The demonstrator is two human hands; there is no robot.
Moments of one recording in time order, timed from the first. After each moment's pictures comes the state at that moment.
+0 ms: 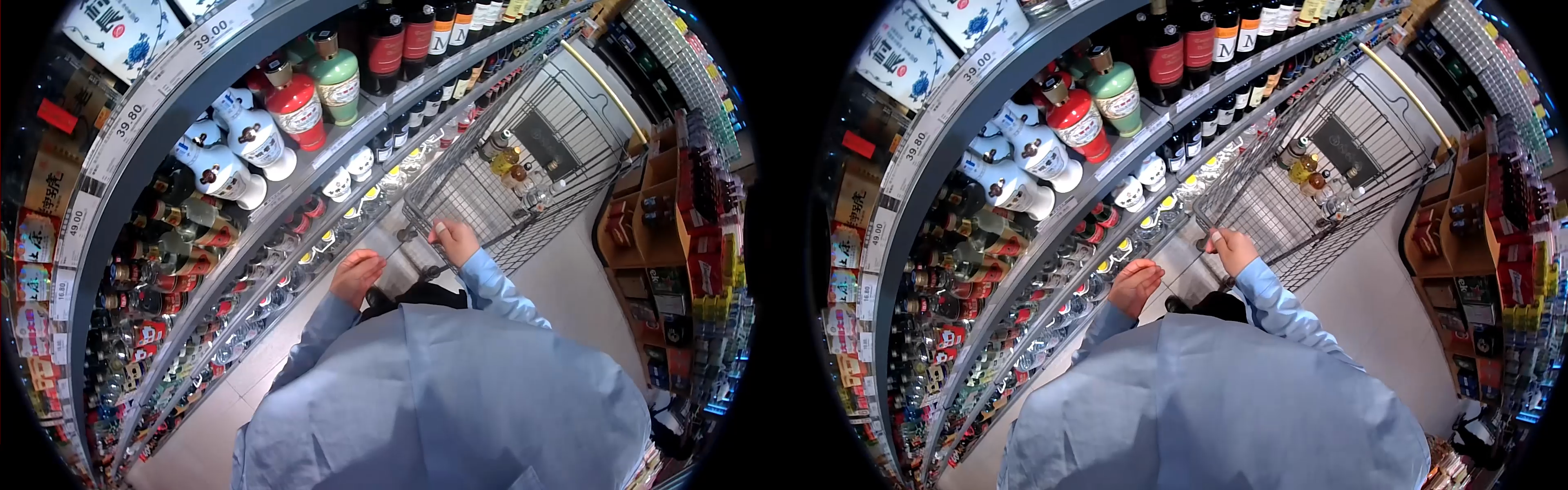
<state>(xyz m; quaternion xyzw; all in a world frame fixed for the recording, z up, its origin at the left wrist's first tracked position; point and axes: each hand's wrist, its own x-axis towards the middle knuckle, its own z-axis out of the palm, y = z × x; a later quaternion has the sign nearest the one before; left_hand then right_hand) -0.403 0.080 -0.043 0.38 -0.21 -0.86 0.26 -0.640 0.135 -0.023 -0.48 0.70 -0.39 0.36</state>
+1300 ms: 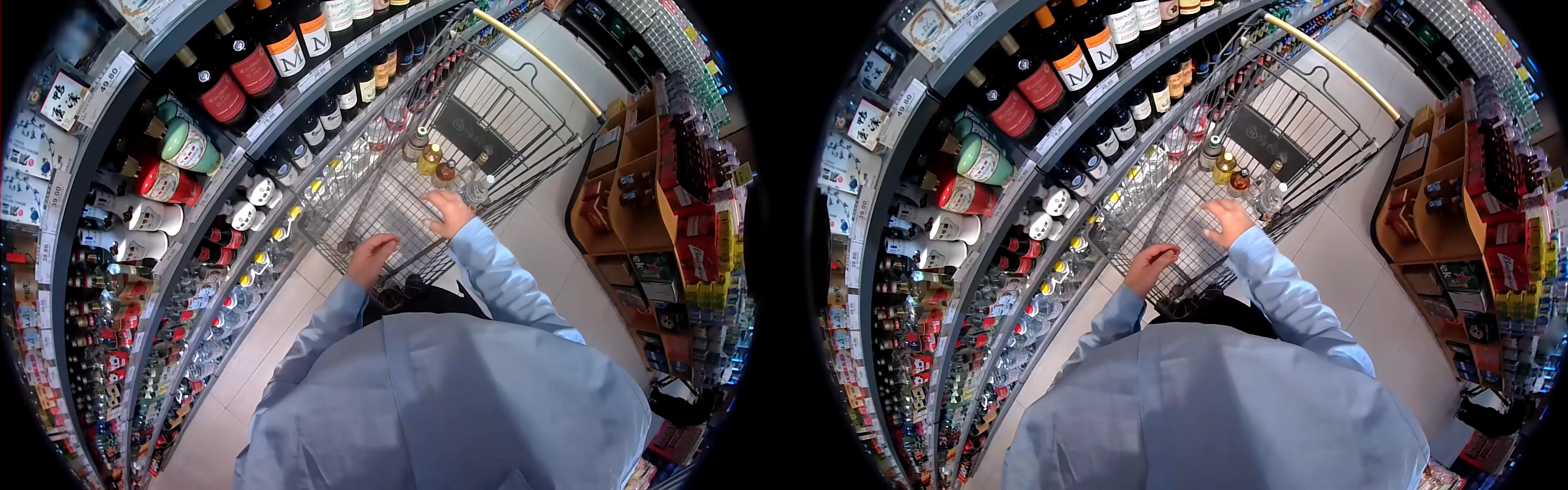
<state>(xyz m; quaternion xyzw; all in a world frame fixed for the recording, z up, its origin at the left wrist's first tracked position) -0.707 0.138 -0.083 0.32 -0.54 -0.75 0.20 -0.933 0.198 -0.046 -0.66 0.70 -0.24 0.13</state>
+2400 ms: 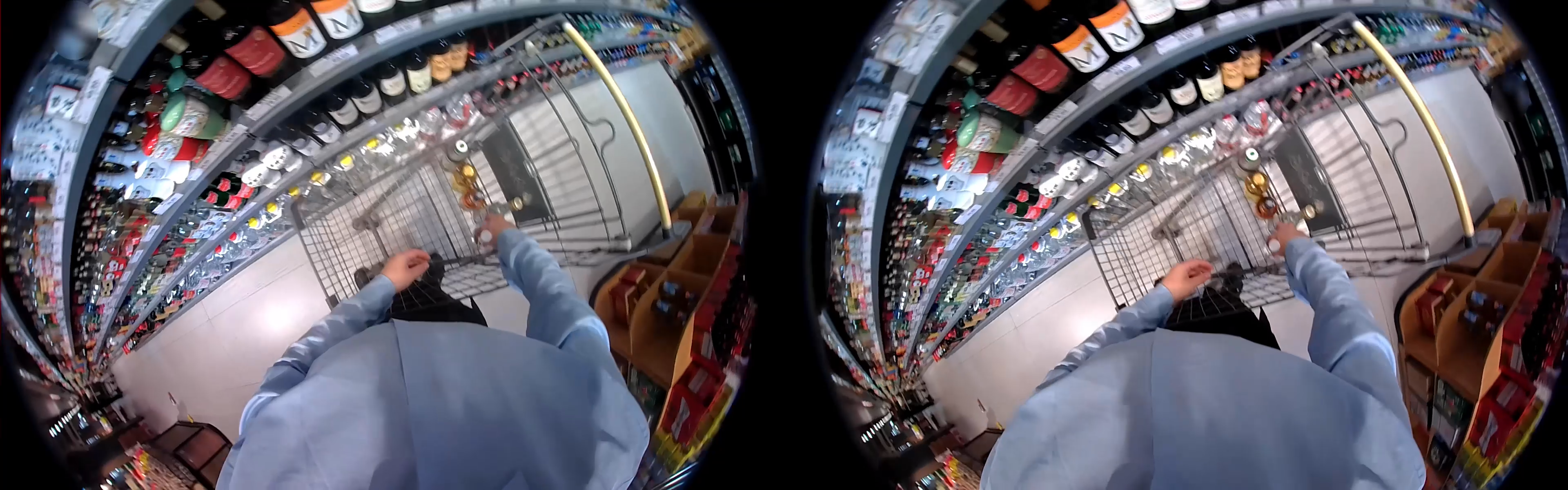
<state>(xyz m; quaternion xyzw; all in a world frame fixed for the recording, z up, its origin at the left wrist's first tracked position) -0.863 0.168 -0.148 0.50 -0.50 -0.70 0.10 -1.170 0.144 -0.253 -0.77 0.55 0.13 0.28</state>
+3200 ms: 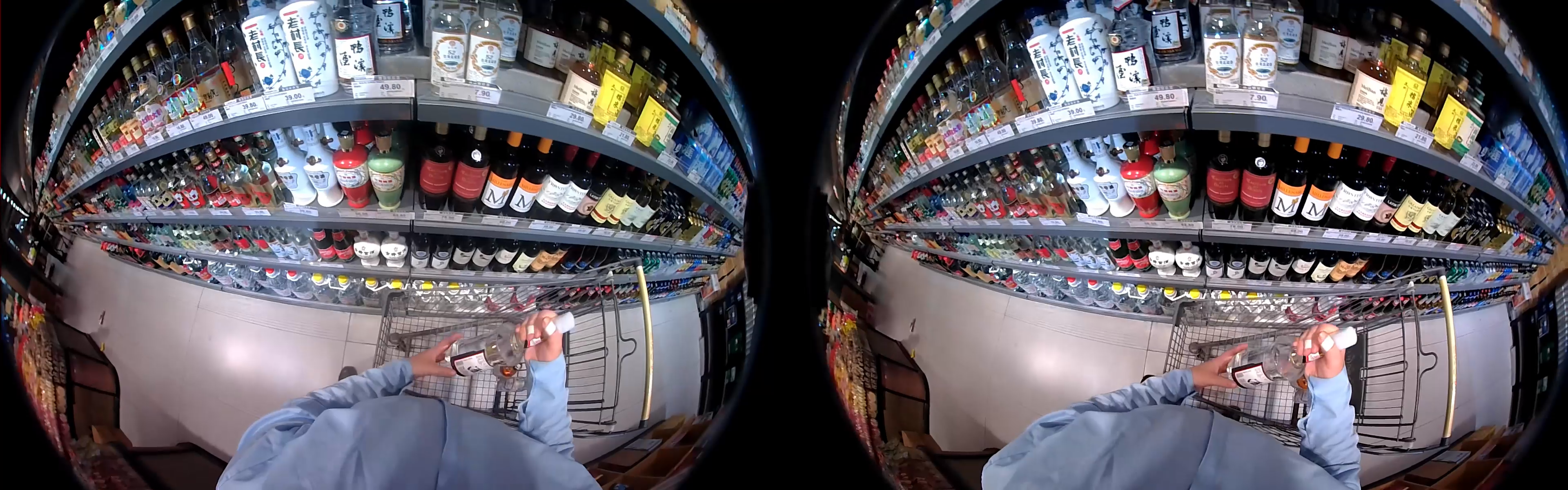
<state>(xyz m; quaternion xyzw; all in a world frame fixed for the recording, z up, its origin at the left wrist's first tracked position) -0.770 0.134 -0.056 0.33 -0.51 -0.73 0.32 -0.992 0.069 0.073 -0.44 0.20 -0.57 0.67</state>
